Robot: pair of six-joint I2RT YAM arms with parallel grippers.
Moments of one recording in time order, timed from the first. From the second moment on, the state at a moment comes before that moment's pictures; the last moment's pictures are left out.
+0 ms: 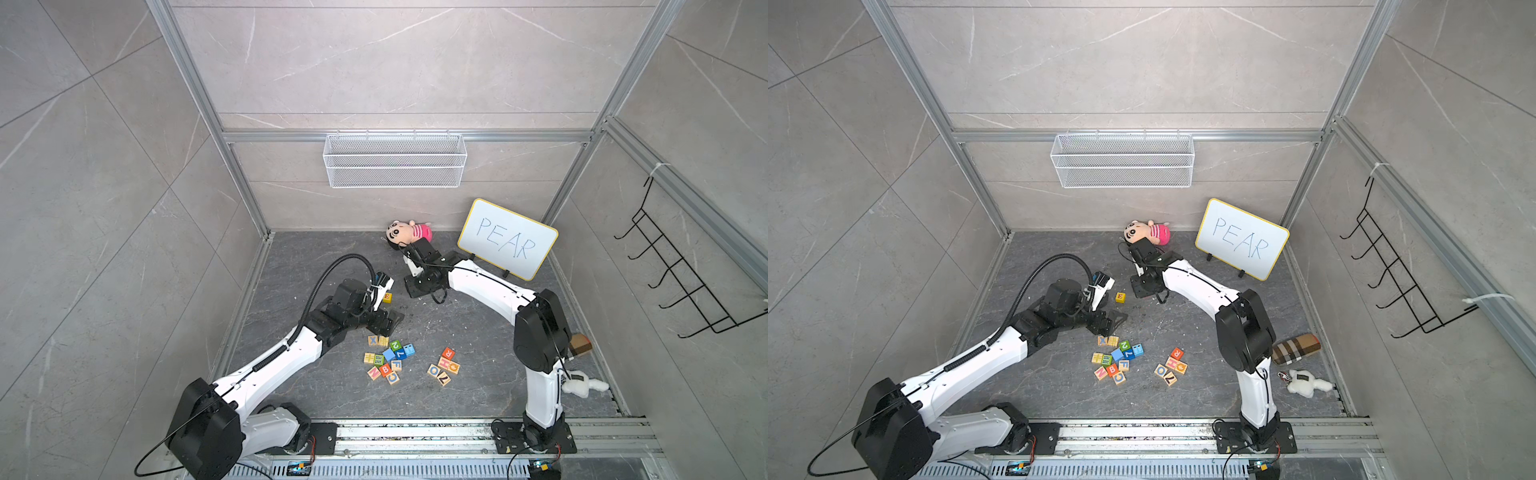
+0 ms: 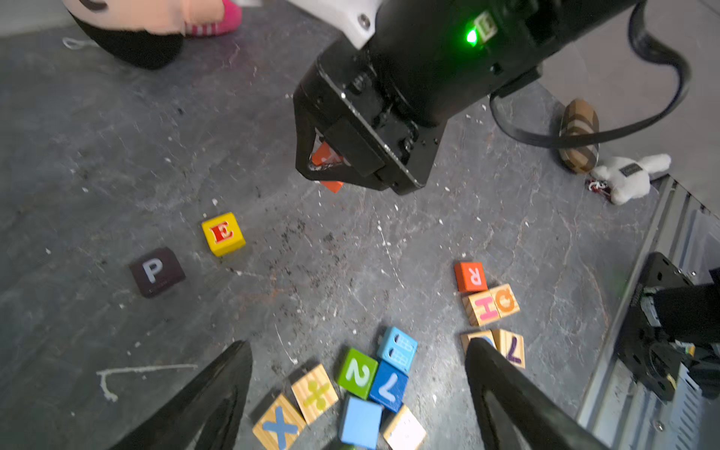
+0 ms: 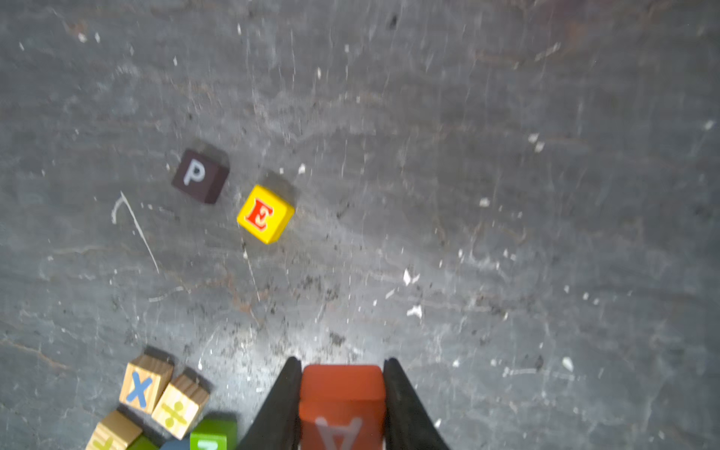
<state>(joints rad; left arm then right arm) -0.61 1.24 0.86 -0.25 0.27 -0.08 0.64 2.04 1.75 -0.81 0.01 0.20</state>
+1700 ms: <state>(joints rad) -0.53 1.40 0.83 -0.07 0.29 -0.07 0.65 2.37 1.97 -0.91 0.04 0.06</state>
